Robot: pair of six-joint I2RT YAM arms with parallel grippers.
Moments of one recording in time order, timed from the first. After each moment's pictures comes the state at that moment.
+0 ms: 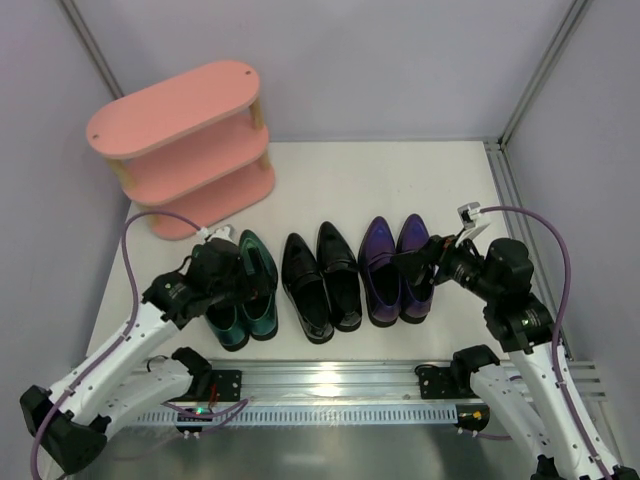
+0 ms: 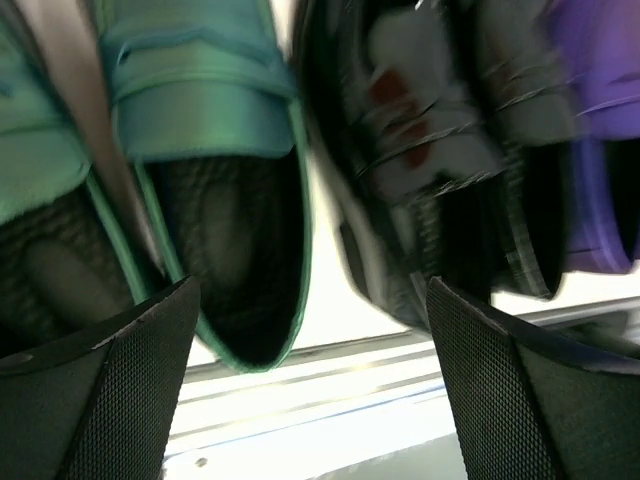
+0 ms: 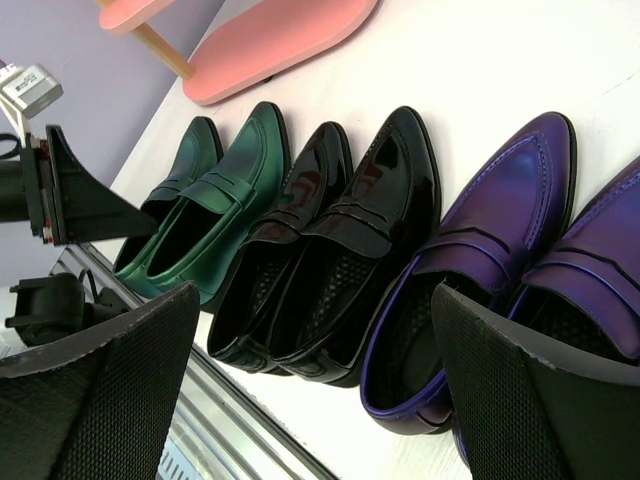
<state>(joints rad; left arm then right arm) -0.59 0.84 0.80 -0.81 -0.07 -0.81 0.25 0.55 0.73 -0.43 -0.45 0.42</state>
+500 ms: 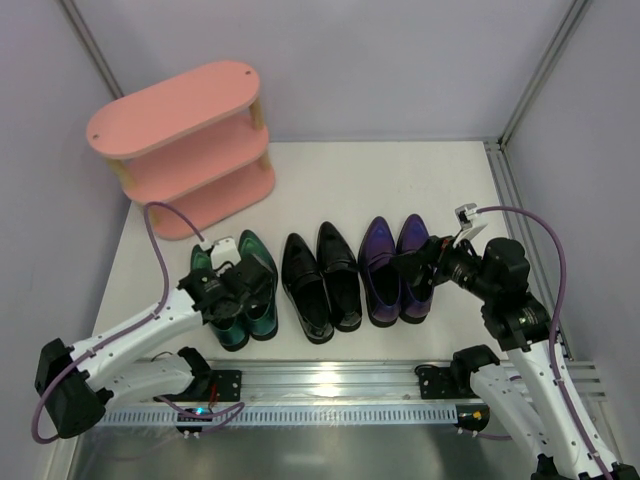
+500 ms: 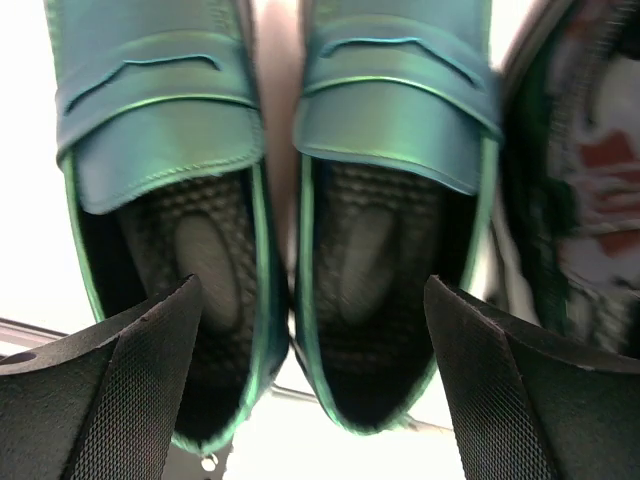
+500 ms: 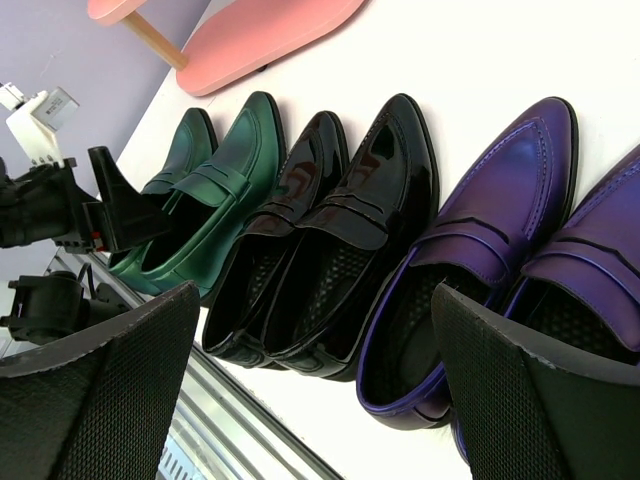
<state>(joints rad) -0.84 1.01 0.80 -1.00 -0.54 -1.07 0.25 0.56 0.71 -0.43 -0.45 0.42</state>
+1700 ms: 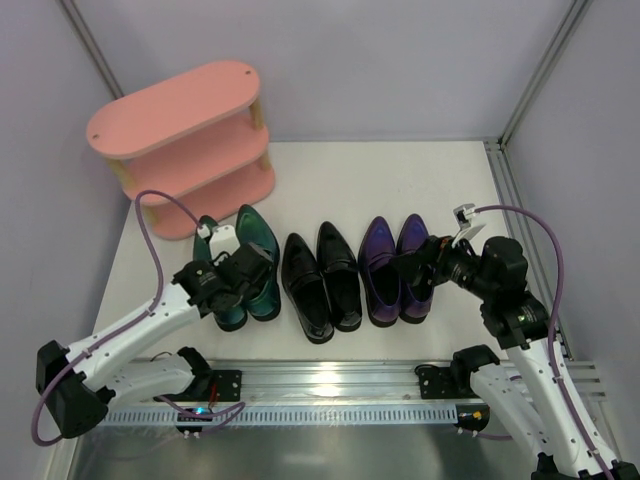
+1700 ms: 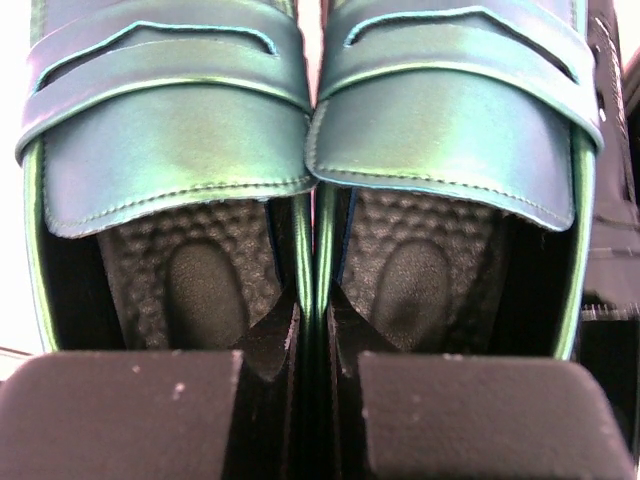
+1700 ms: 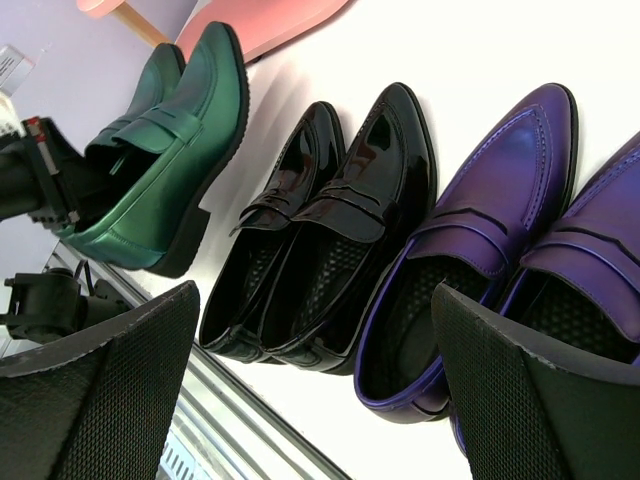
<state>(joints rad) -0.83 1.00 0.87 -1.01 -0.61 -1.03 0.25 0.58 0.71 -0.44 -0.45 0.42</state>
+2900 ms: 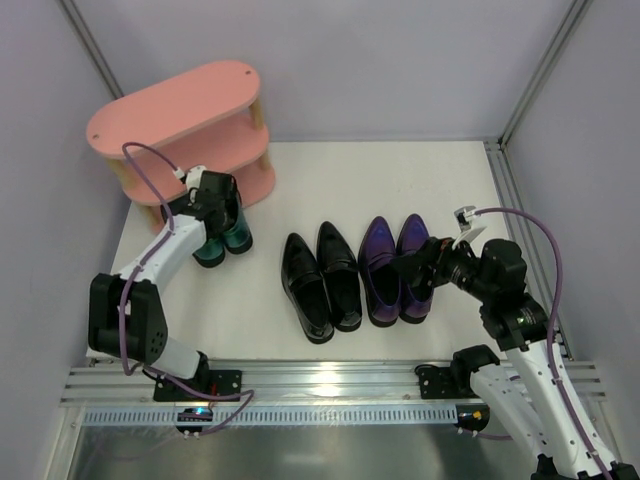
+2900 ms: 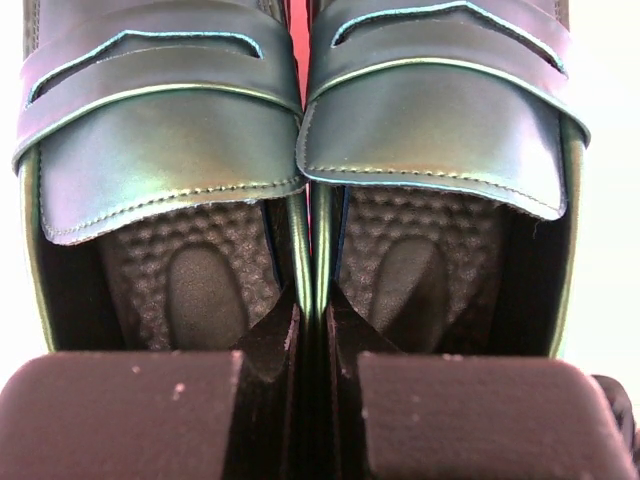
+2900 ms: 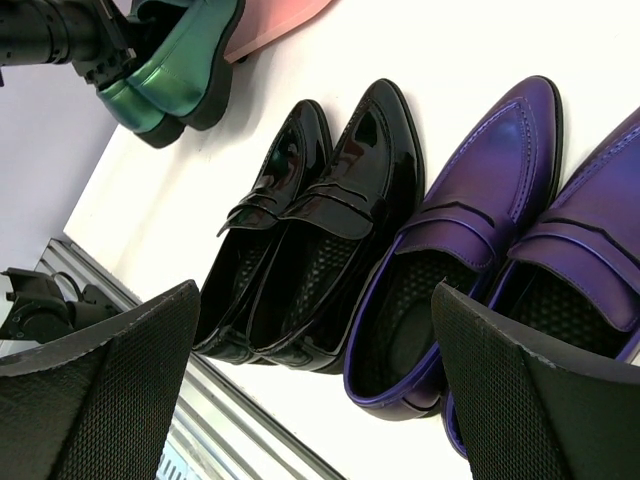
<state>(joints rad) -0.23 1.48 1.10 -0.54 -0.48 -0.58 0.25 0.56 0.69 -0.44 -0.42 0.42</state>
